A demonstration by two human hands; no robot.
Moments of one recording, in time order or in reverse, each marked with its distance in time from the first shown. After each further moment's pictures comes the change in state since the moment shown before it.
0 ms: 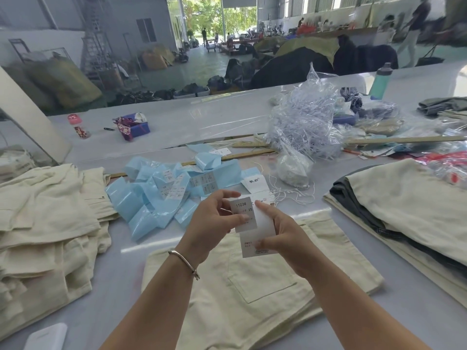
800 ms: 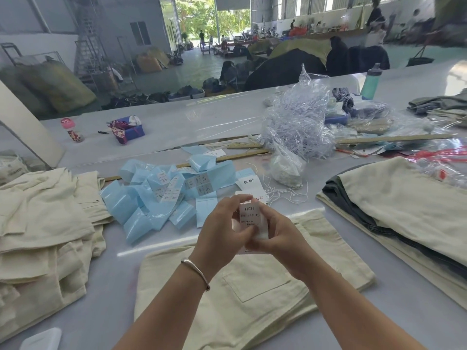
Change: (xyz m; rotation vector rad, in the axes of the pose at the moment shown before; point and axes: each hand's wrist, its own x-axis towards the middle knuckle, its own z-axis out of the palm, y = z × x) left_hand -0.010 -0.014 0.031 0.445 0.054 0.423; right_hand -0.016 -0.005 0.000 0.063 -0.125 -0.178
